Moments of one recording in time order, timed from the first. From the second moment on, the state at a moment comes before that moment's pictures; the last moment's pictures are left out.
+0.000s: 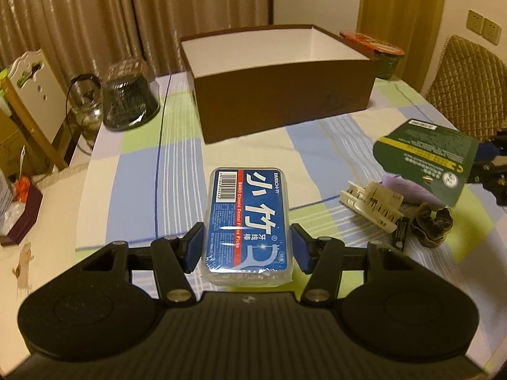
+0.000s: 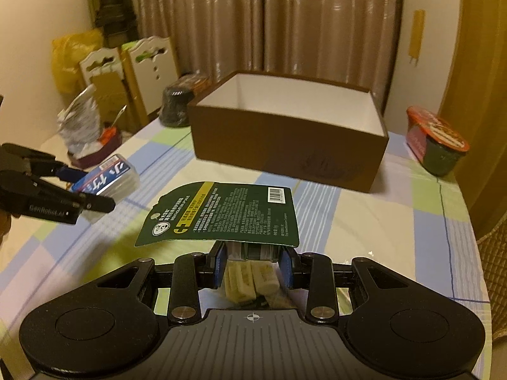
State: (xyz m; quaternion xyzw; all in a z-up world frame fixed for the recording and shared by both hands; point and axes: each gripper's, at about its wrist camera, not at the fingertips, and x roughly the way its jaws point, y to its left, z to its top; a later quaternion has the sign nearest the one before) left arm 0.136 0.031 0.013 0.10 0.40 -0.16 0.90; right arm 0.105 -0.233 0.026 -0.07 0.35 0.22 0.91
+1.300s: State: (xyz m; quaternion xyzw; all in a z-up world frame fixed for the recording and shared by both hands) left arm 0.305 -0.024 0.066 0.09 0.36 -0.18 0.91; right arm 0.332 -0.240 0.093 -0.06 0.32 0.20 0.92
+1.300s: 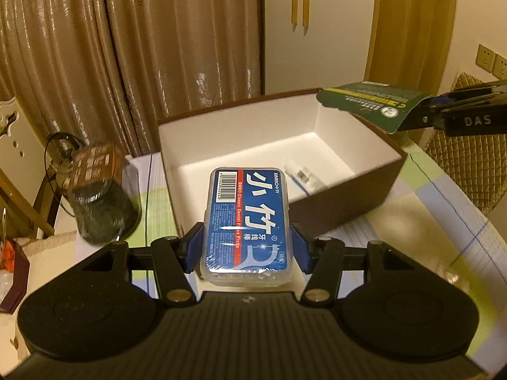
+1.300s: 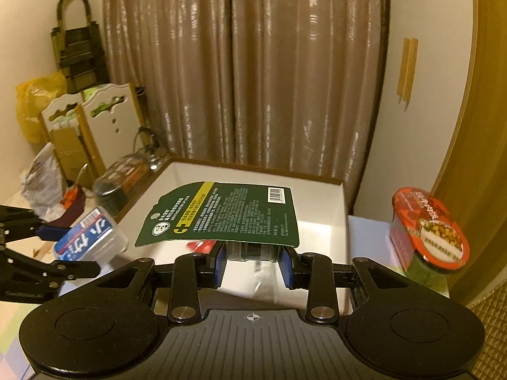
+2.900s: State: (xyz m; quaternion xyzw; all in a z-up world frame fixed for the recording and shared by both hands) left arm 0.452 -0.064 0.011 0.12 0.40 -0.18 0.89; right arm 0.462 -0.196 -0.015 -0.10 0.46 0.22 0.85
